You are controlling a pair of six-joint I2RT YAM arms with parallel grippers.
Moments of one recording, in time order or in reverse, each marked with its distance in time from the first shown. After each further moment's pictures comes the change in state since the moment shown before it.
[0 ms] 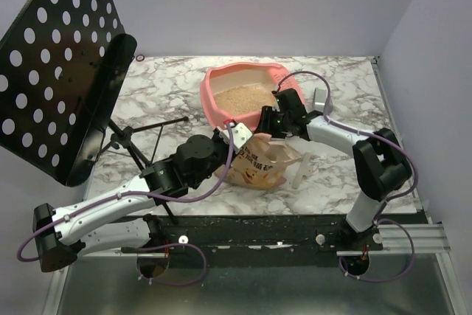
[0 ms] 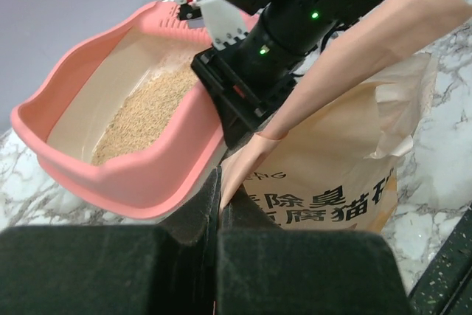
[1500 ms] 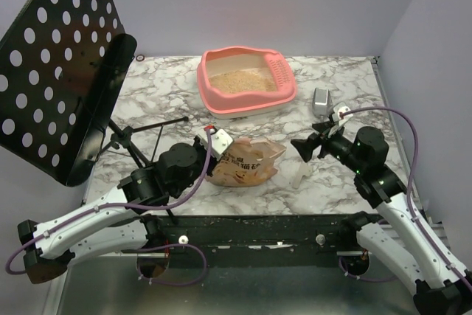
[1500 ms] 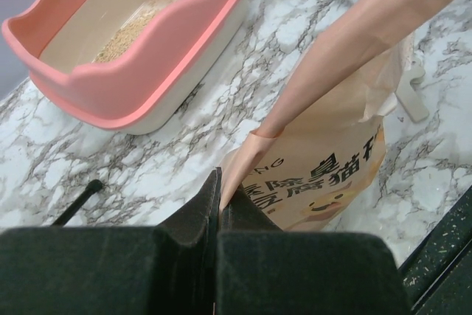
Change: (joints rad) left arm 0.009 -0.116 -0.011 -0.214 -0.068 -0.032; right arm -0.135 -1.020 -0.452 0.073 -0.064 -0.483
